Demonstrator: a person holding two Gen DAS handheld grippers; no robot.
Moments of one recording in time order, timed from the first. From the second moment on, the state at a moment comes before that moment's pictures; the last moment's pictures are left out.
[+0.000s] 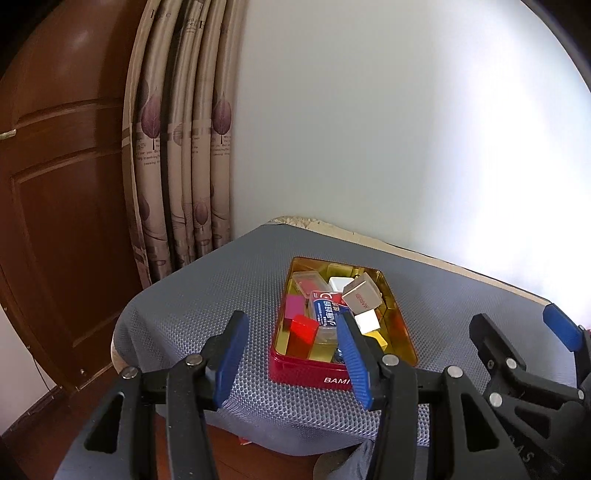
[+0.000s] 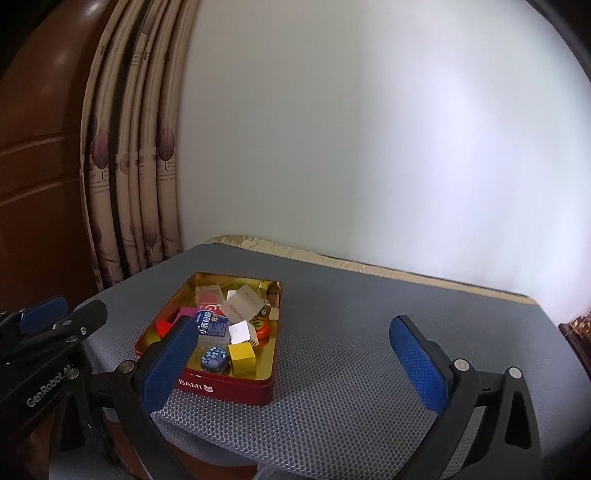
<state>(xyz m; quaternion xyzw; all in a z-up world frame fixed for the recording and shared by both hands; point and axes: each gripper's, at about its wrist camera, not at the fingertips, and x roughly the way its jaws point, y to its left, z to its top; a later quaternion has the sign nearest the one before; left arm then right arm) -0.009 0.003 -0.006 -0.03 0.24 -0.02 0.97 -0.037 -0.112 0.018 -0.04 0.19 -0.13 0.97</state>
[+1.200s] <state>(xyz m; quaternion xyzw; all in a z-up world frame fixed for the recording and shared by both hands) -0.004 -0.001 -0.006 -0.02 0.26 -0.01 0.97 -0.033 -0.108 0.003 -0.05 0.22 -0.12 0.97</state>
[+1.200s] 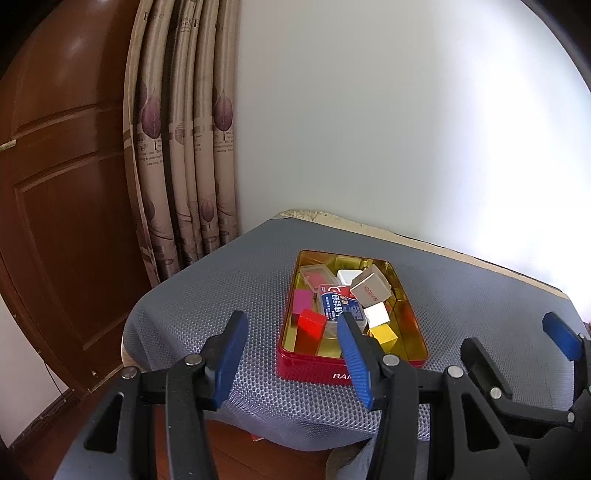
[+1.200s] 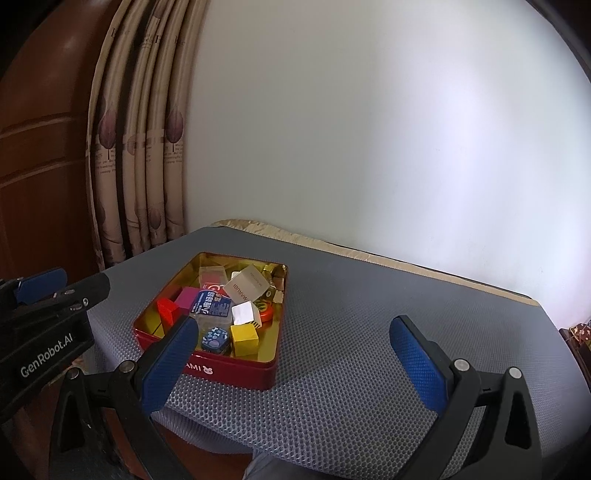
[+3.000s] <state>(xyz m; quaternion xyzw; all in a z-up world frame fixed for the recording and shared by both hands) -0.003 0.005 -0.003 -0.02 0.27 -0.01 0.96 -0.035 -0.106 -0.004 -0.06 0.24 -0.08 0.97</state>
